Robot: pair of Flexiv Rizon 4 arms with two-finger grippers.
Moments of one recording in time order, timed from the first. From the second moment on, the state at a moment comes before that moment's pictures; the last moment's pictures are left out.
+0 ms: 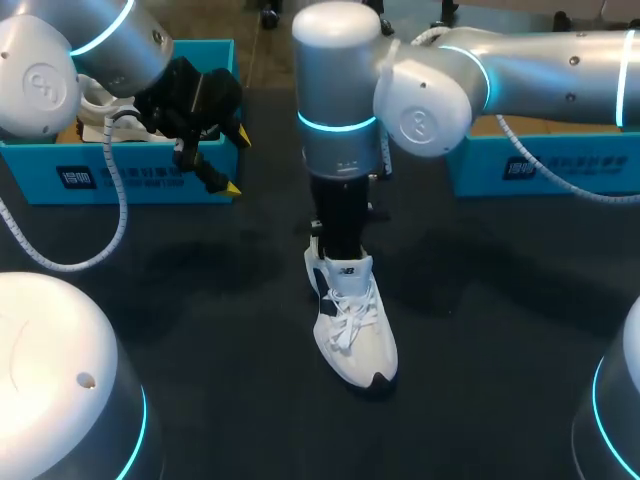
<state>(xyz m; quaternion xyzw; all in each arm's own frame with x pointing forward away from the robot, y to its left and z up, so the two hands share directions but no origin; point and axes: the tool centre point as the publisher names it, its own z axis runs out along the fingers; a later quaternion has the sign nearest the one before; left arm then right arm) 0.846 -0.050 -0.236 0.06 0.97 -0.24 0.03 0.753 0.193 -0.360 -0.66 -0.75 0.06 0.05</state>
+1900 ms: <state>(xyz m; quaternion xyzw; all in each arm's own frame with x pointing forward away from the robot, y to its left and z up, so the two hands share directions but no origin) 0.846 -0.050 -0.236 0.06 0.97 -0.24 0.03 0.680 0.196 -0.279 -0.68 -0.72 0.11 0.01</state>
